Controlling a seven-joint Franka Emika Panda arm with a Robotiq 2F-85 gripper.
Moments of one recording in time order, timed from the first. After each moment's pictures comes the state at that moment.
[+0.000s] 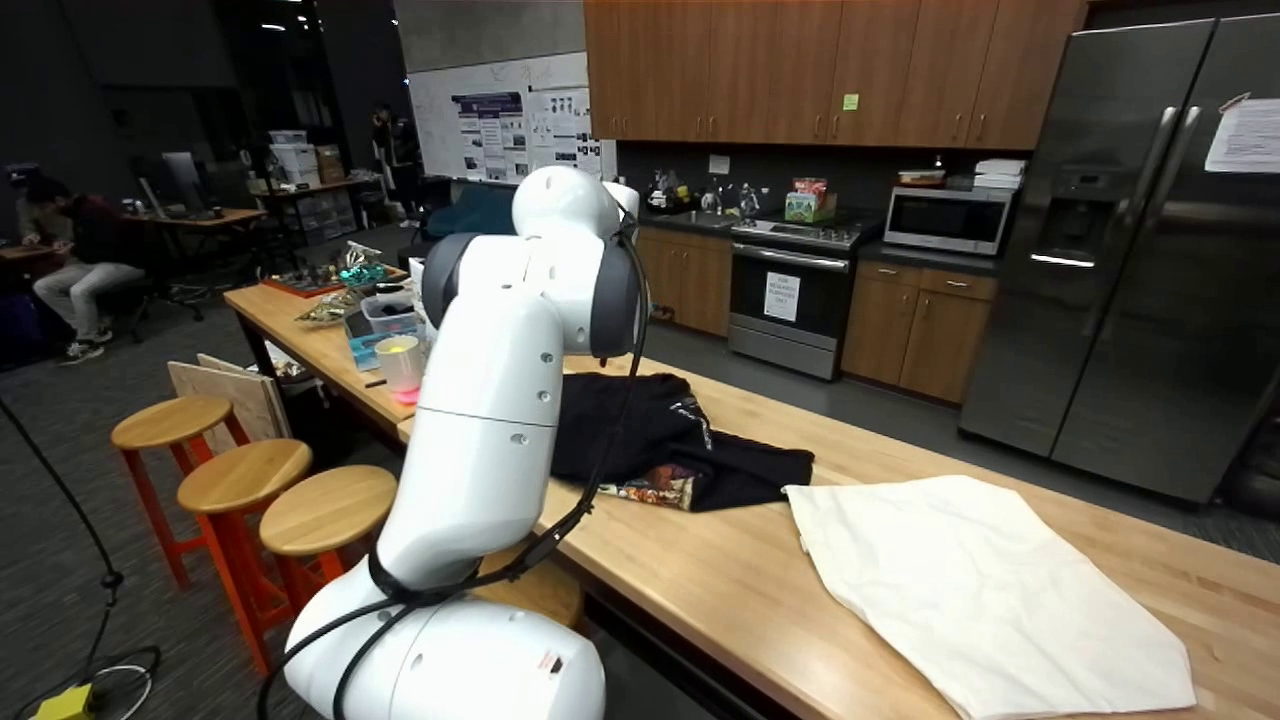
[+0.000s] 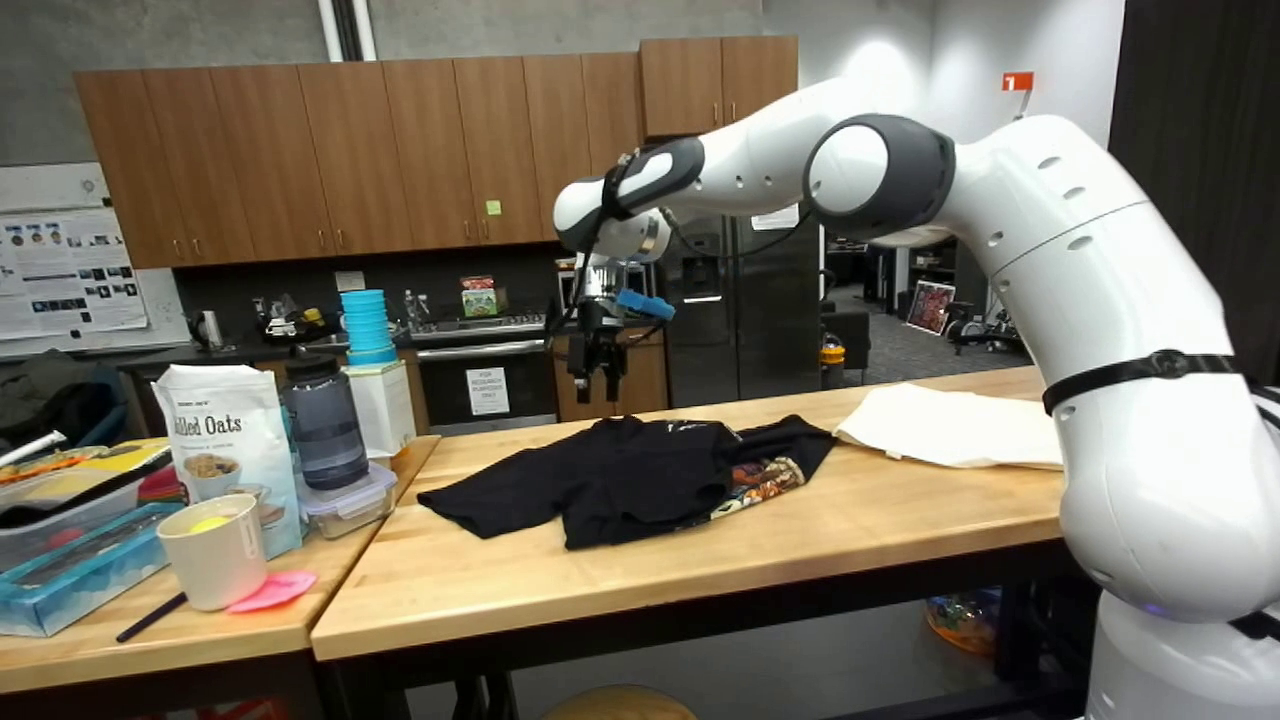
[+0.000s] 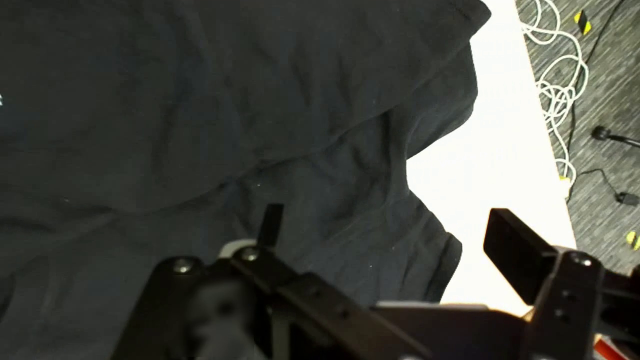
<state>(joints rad) 0.25 0.57 0.27 -1.26 0.12 1.68 -0.45</state>
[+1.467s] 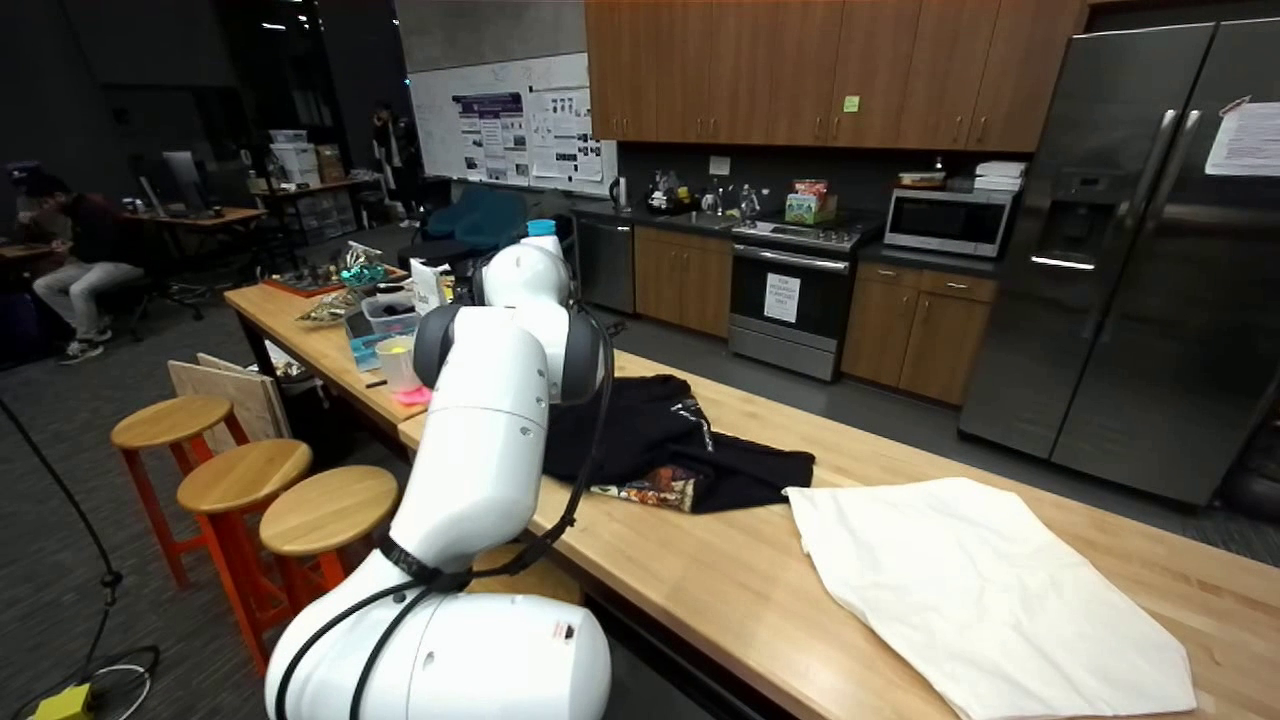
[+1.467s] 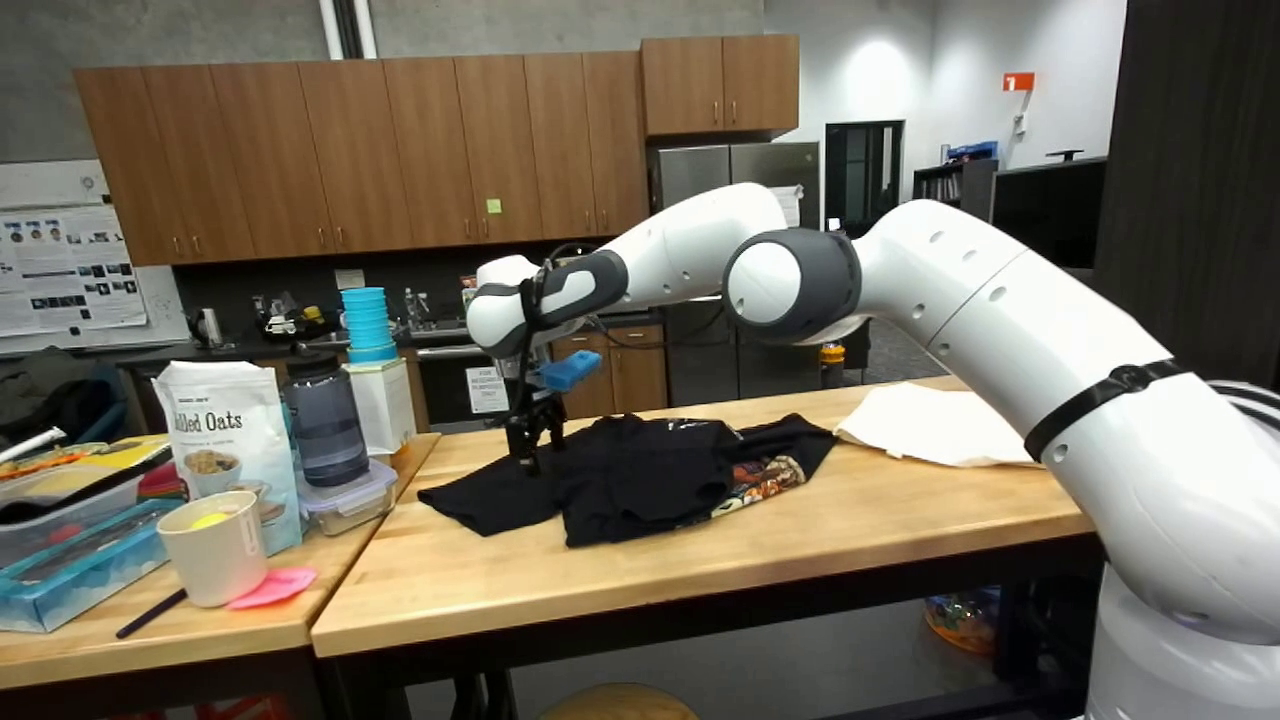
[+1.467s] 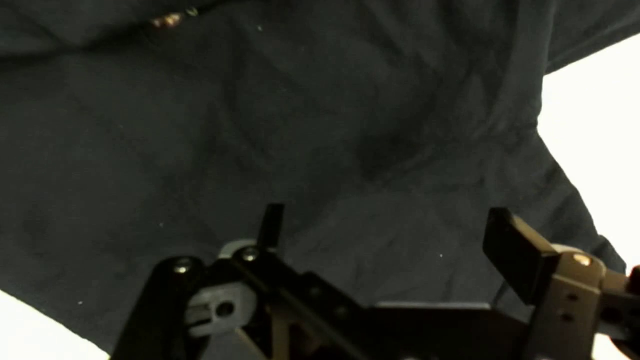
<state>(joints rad) 0.50 0.90 0.23 -0.94 -0.24 1.77 -0.32</state>
